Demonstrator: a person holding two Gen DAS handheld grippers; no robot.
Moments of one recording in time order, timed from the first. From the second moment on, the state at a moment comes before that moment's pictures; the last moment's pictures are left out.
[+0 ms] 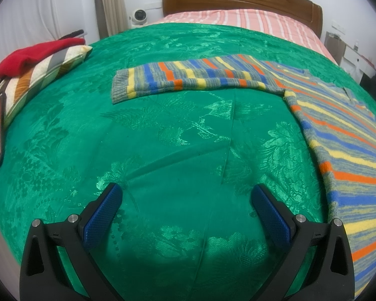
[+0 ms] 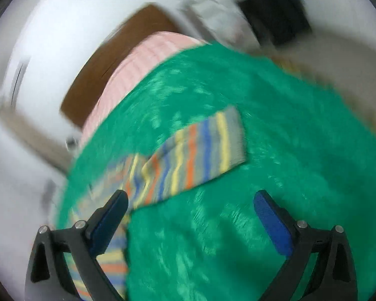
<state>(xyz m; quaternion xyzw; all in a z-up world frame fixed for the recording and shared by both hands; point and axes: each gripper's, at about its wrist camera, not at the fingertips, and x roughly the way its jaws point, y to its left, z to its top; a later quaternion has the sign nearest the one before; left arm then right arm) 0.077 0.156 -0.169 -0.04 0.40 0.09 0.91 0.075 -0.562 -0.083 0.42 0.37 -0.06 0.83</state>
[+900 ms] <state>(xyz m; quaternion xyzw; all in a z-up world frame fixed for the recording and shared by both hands) 0.075 0.151 -0.171 -0.03 0.40 0.10 0.91 0.186 -0.492 -0.027 0.32 0.36 -0.08 0.87</state>
